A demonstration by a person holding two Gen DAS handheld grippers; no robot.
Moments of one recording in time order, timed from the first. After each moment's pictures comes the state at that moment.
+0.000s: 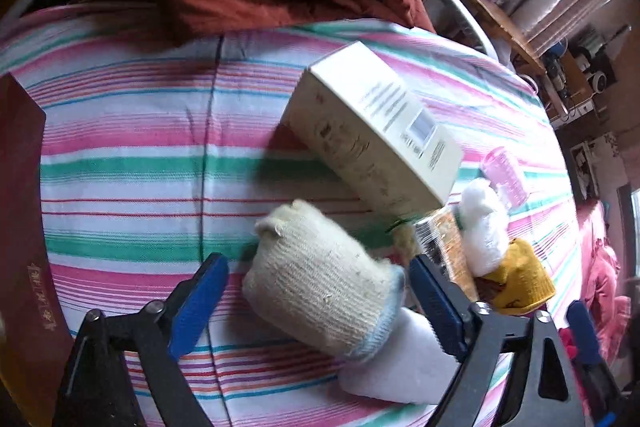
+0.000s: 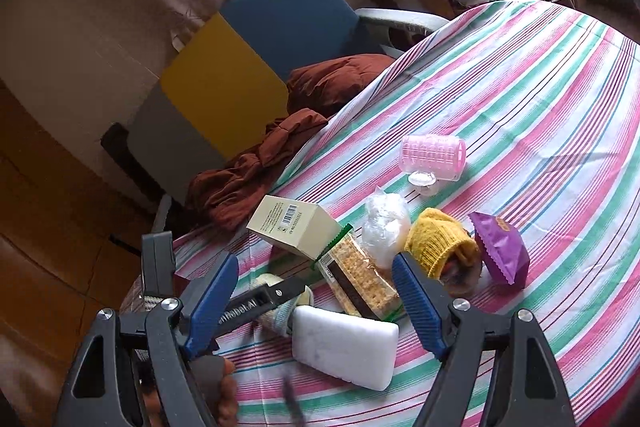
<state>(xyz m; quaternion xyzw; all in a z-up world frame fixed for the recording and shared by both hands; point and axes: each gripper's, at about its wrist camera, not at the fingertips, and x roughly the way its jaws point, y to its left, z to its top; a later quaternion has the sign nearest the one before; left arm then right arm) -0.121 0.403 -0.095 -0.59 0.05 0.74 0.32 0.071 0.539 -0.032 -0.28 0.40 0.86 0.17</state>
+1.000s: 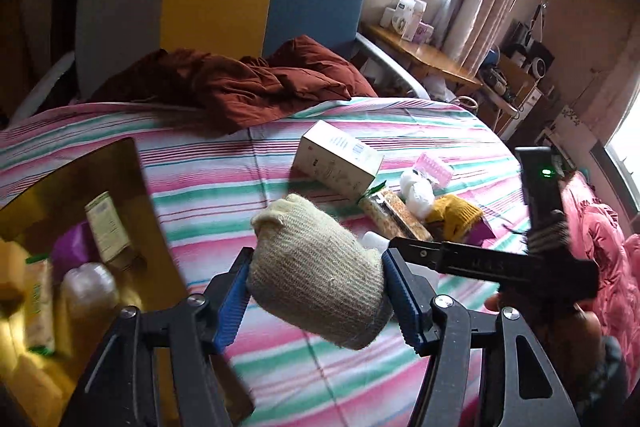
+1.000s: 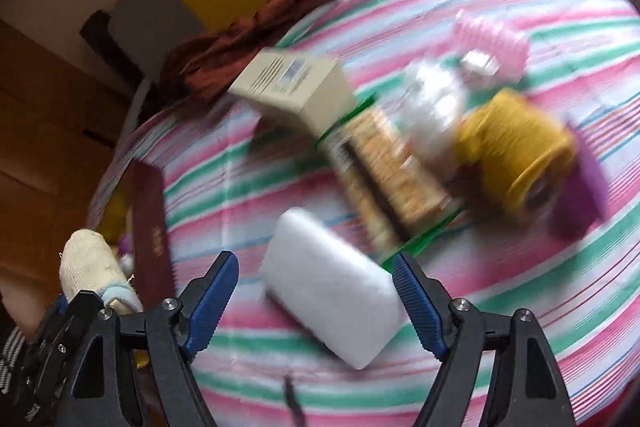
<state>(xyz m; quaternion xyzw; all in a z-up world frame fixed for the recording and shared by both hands) -0.053 0.283 0.001 -0.43 0.06 0.80 0.40 0.022 0.488 -0.092 -0.49 0.36 0.79 0.08</state>
